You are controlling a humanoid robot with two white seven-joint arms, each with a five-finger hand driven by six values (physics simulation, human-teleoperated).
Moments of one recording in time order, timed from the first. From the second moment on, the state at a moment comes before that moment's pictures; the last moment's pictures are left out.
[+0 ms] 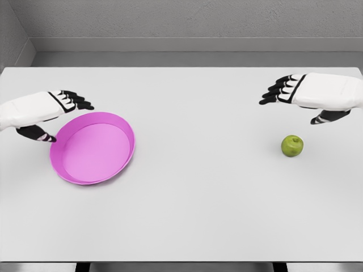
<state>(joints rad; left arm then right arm) -0.62 1.08 -0.77 -1.46 -0.27 -0.61 -0.24 -0.73 -1.07 0.63 -1.64 0.22 -0.61 0.60</state>
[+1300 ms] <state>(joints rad) -0.63 1.06 -0.77 -1.46 -0.28 -0.61 -0.27 -0.62 -1.00 0.74 -1.28 -0.08 -0.61 0.61</state>
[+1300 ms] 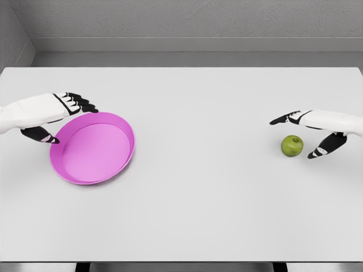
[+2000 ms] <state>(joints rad) -0.63 1.05 -0.77 -1.46 -0.28 -0.61 -0.30 -0.62 -0.93 0.76 -1.19 0.00 -0.61 0.61</state>
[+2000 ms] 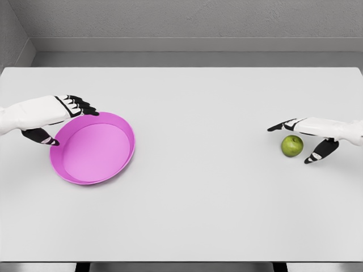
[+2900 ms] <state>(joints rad) -0.63 1.05 -0.77 -1.46 -0.28 -0.61 -0.31 -0.62 -0.91 0.75 -1.14 0.03 -0.61 0.61</state>
